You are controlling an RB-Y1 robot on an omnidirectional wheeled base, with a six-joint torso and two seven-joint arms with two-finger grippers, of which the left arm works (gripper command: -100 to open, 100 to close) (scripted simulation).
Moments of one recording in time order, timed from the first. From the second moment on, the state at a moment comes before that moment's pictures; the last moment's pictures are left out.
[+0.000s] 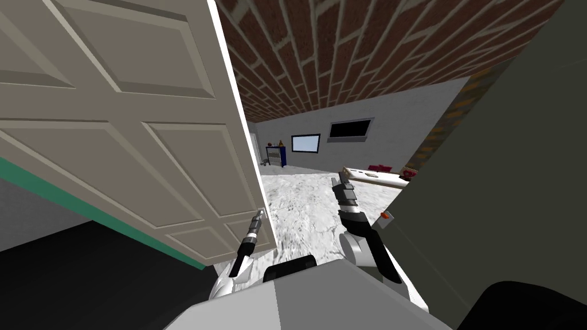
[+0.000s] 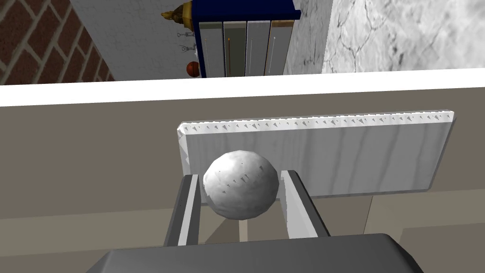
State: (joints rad) arm -0.15 0.07 0.13 -0.61 -0.18 -0.84 0.16
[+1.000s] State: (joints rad) arm -0.17 0.08 0.19 -0.56 -0.14 -0.84 0.13
